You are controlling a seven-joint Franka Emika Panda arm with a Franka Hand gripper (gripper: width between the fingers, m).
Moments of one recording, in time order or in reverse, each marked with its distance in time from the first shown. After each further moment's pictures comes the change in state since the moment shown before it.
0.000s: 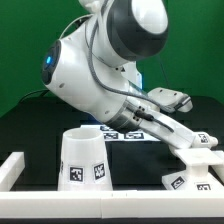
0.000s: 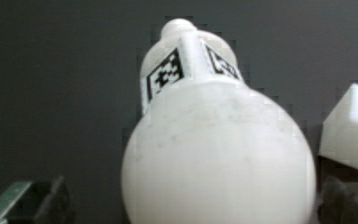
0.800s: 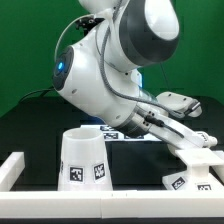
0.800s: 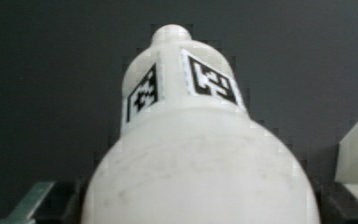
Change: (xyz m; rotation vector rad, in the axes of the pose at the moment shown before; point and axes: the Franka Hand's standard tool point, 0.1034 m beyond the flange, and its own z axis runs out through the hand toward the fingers) arm -0.004 -0.002 0.013 -0.012 -0.005 0.007
